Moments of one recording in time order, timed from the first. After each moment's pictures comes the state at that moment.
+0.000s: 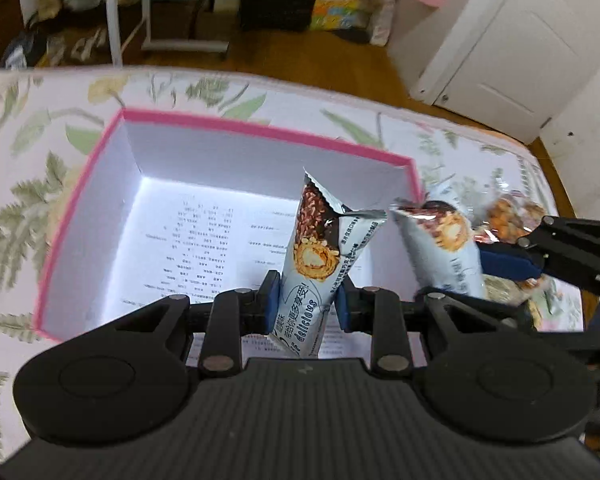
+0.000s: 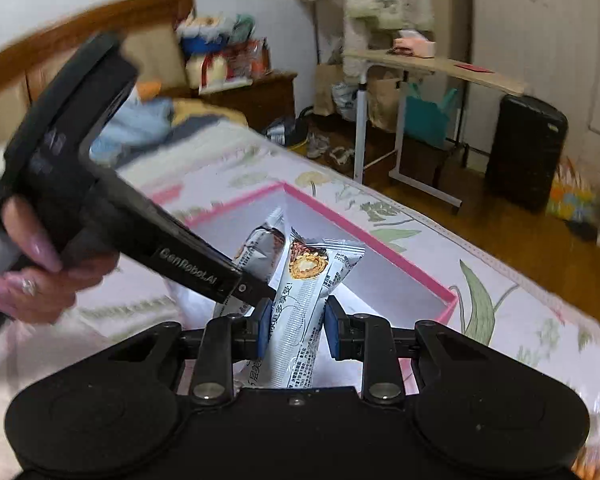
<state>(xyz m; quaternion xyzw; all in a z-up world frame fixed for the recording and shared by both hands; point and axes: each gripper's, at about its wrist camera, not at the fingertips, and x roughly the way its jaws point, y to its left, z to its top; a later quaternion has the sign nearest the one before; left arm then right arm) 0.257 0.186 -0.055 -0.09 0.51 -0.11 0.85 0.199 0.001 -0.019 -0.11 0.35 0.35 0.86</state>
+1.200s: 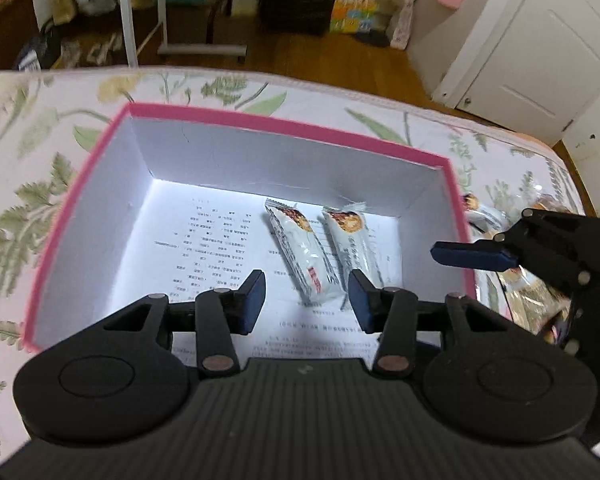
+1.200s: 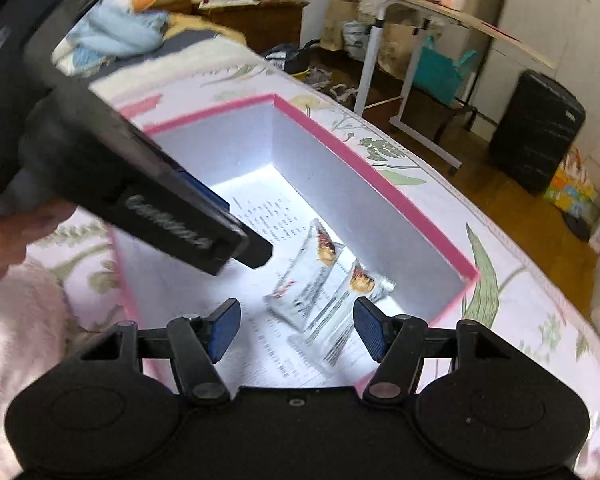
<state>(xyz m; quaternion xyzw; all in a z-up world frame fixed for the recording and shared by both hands) 0.245 0.178 -0.068 -0.07 0.49 -0.09 0.86 0.201 0.015 -0.048 -0.20 0.41 0.34 0.83</state>
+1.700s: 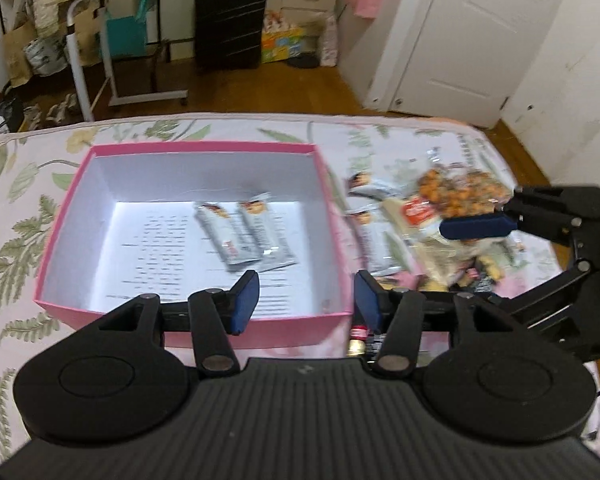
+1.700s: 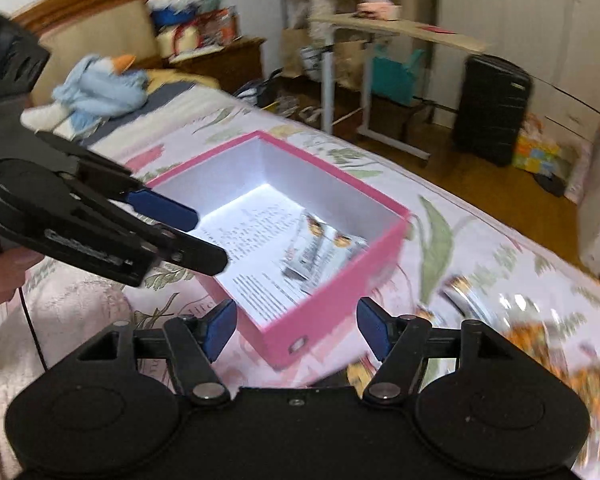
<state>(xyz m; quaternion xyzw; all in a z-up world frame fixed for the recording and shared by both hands) 0.148 0.132 -0.002 -0.03 0.44 -0.17 0.88 0.140 -0.055 0.006 -0.10 0.40 0.30 0.86</state>
